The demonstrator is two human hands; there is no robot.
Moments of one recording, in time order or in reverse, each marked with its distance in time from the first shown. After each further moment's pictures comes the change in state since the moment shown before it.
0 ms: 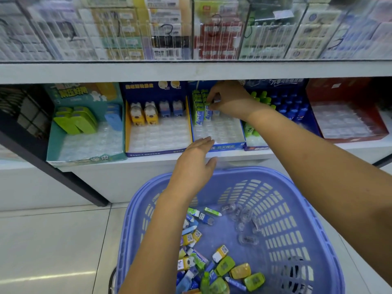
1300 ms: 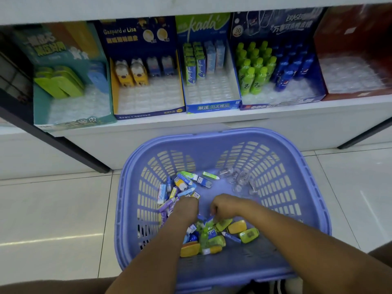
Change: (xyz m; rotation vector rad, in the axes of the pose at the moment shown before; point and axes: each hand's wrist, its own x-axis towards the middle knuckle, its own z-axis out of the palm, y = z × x) left_hand -0.122 -0.110 0.157 0.562 -0.820 -0.277; right_hand -0.232 0.027 0.242 0.075 -1.005 0.138
